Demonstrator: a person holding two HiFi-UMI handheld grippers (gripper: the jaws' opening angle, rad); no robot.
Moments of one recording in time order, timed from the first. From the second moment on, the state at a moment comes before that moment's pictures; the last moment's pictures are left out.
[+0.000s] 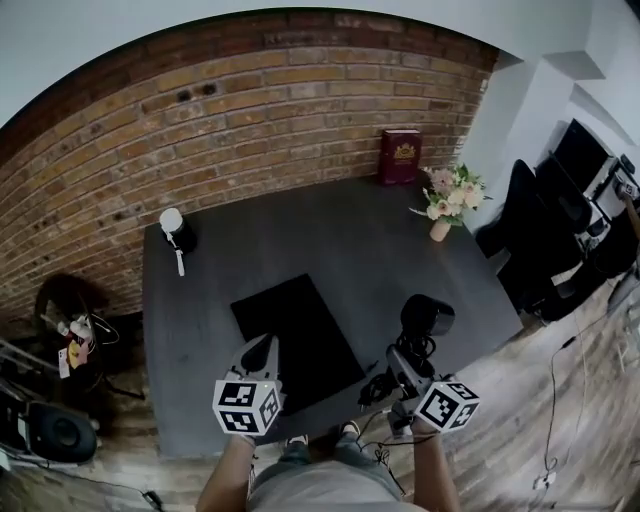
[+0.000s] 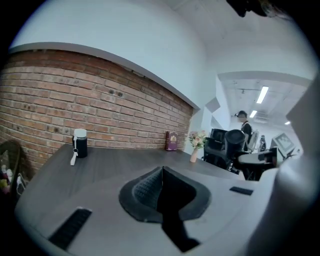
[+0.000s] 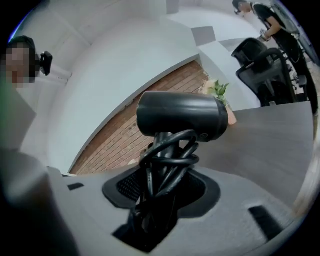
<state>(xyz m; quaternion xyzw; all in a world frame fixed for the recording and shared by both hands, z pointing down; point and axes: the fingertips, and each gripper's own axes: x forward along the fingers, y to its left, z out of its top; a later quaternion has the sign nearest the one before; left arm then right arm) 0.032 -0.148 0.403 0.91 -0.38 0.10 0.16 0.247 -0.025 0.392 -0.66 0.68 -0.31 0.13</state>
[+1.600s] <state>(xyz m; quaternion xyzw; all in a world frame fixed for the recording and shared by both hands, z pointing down) -0.024 -0.074 0.556 0.81 -0.48 0.21 0.25 0.217 -0.048 0.526 -0.53 0.73 -0.42 -0.01</state>
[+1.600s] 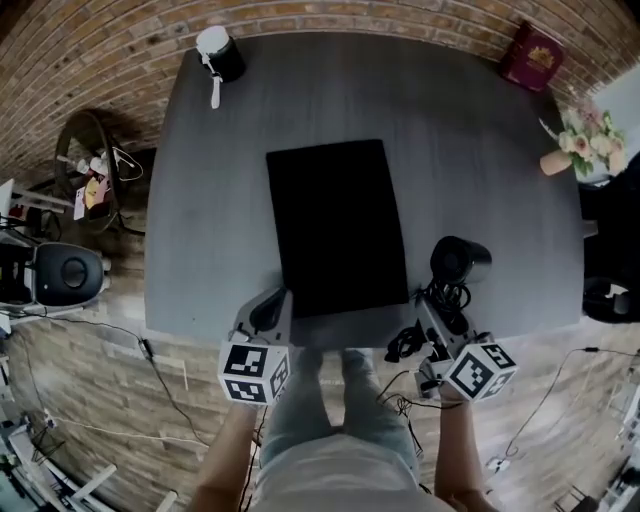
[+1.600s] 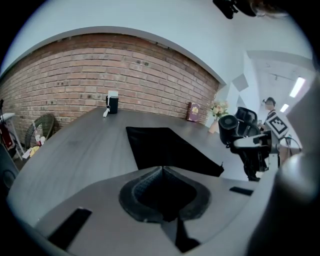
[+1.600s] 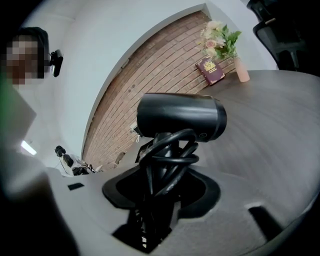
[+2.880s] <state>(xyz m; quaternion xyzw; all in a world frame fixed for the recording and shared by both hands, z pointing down) 0.028 -0.013 0.588 0.89 -0.16 0.42 0.07 0.229 -0.014 0.530 -0.58 0.70 -0.42 0.02</state>
